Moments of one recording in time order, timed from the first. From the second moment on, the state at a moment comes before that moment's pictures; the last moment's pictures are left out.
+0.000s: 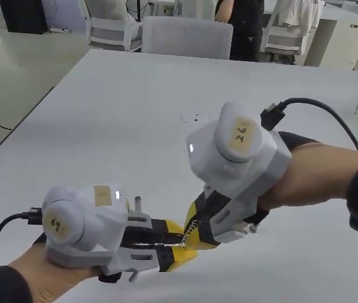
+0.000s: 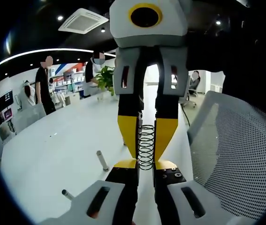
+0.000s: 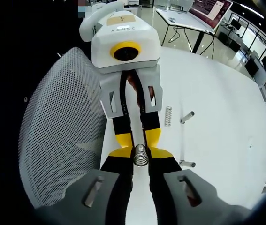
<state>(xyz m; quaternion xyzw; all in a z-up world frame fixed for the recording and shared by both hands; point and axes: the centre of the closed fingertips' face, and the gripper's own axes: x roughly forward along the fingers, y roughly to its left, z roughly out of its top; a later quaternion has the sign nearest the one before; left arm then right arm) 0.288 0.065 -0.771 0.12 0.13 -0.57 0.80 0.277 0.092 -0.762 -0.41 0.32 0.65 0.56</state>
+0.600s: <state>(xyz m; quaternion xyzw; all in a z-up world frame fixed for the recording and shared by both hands) 0.296 0.081 -0.778 0.12 0.14 -0.55 0.82 0.291 0.083 -0.766 -0.42 0.33 0.63 0.56</state>
